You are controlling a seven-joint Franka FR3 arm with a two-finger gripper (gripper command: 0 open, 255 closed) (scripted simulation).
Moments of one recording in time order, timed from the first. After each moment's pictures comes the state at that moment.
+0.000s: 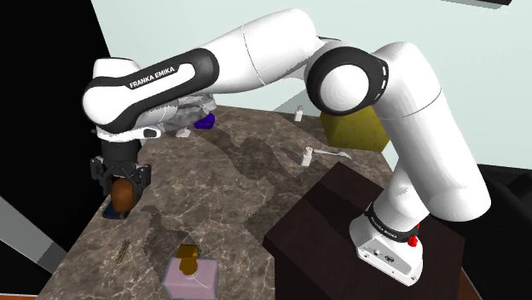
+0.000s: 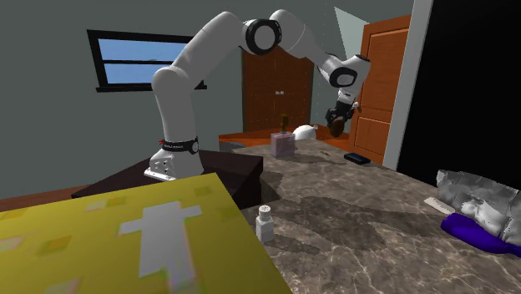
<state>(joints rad) 0.47 0.83 0.19 -1.29 0.30 2.09 1.40</state>
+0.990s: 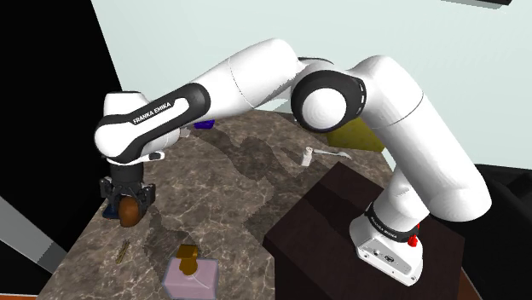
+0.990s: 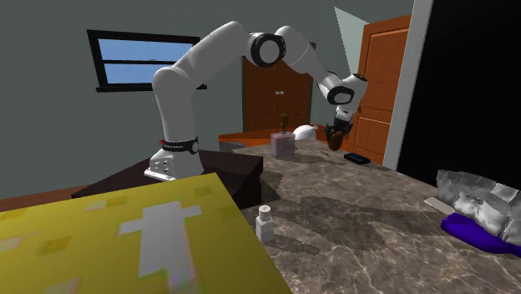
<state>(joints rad) 0.49 0.96 0.19 -1.26 0.30 2.19 1.37</state>
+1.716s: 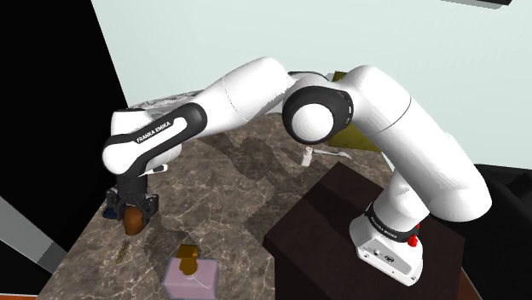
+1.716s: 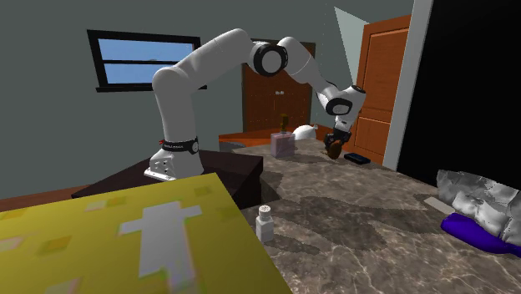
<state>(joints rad) 0.49 1.05 0.19 -1.22 0.30 2.24 1.35</state>
